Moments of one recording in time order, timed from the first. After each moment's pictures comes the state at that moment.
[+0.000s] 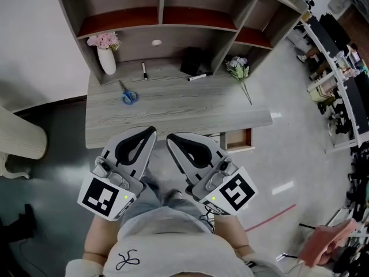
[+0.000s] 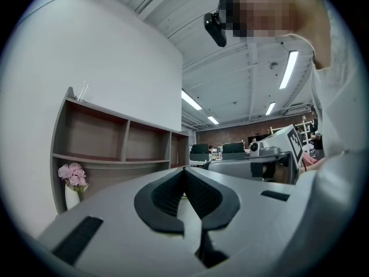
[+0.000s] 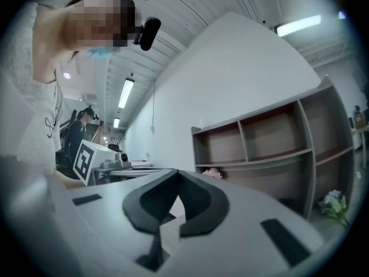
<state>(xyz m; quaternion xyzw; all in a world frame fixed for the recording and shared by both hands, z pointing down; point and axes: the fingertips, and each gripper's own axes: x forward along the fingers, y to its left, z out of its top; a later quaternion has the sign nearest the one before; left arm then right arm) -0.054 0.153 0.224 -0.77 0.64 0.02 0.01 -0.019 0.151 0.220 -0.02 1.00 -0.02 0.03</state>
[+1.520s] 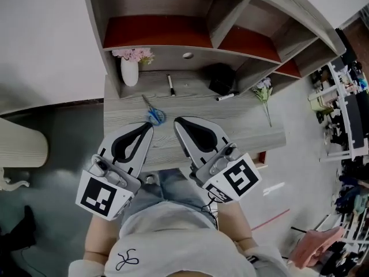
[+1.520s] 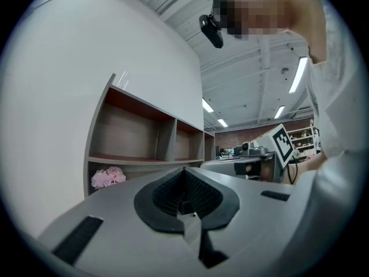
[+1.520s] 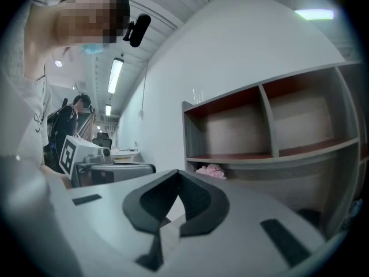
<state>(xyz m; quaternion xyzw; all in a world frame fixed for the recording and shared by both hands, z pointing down) -0.269 0.129 0.248 -0.75 0.66 0.04 0.00 -0.233 0.089 0.246 -0.04 1.00 -0.01 -0.02</state>
